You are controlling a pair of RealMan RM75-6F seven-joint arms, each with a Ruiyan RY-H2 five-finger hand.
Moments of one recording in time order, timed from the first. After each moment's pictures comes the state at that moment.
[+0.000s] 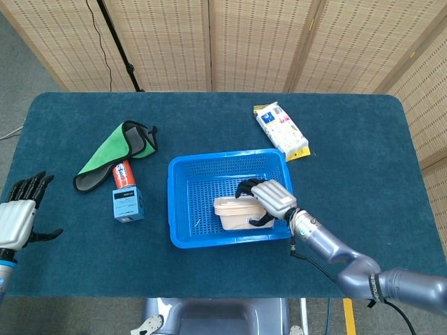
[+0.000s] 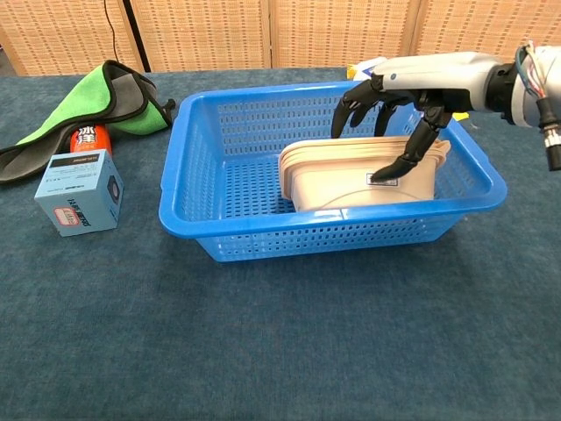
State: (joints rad) left arm -0.25 -0.93 -0.09 -1.93 1.23 1.27 0.16; right arm 0.86 -1.31 0.17 -1.62 -1.25 0.73 0.10
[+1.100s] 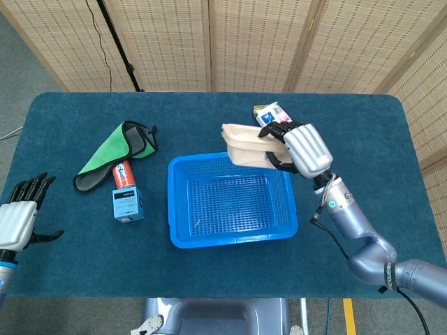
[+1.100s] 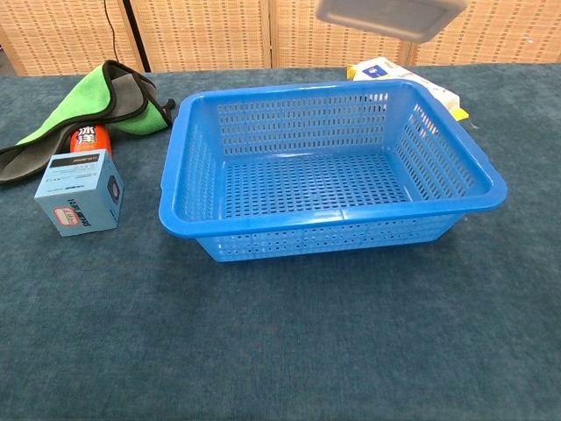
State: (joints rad) left arm -0.25 -0.94 -0.08 -1.93 1.24 1.27 0.17; right arm 0.80 -1.24 0.34 -1.50 -1.36 1.10 0.11
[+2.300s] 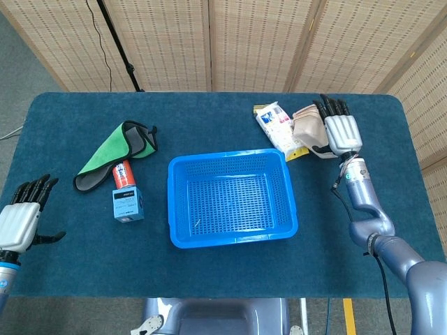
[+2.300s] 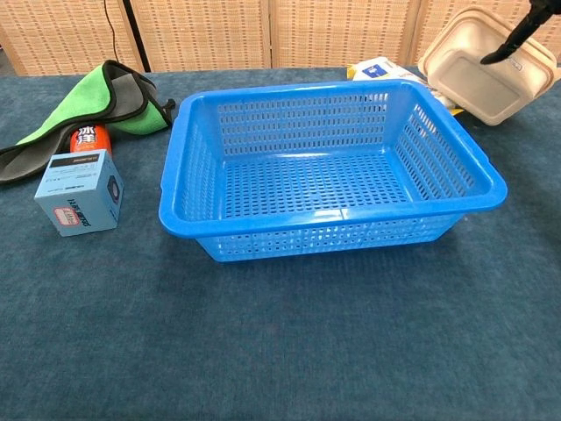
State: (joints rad) left arm -0.25 -0.94 -0.07 -1.94 1.25 1.28 0.19; right arm 0.86 -1.59 0.27 -0.68 -1.28 0.91 0.25
